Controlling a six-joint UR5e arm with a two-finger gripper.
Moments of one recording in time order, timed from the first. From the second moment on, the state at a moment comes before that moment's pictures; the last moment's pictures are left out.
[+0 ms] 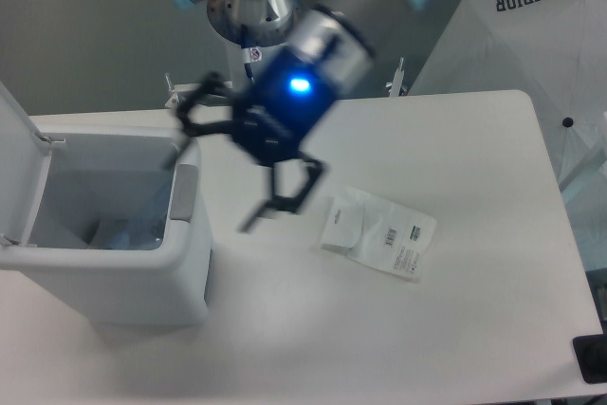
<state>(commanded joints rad) 2.72 -1.85 -1.53 -0.87 0.49 0.52</state>
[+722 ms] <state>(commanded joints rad) 2.62 -2.02 -1.66 -0.87 1.11 0.80</state>
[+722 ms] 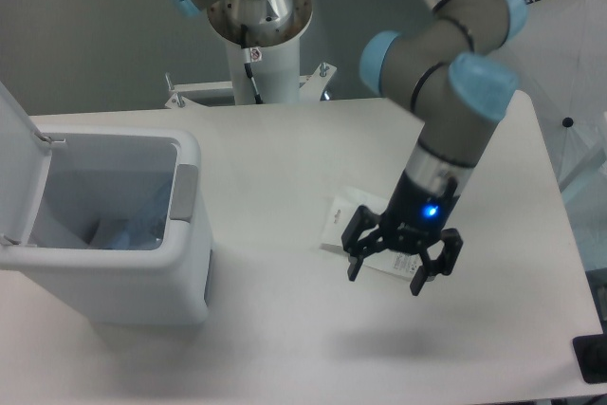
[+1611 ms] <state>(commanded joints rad) 2.60 -2.02 -1.83 -0.95 1.35 1.18</state>
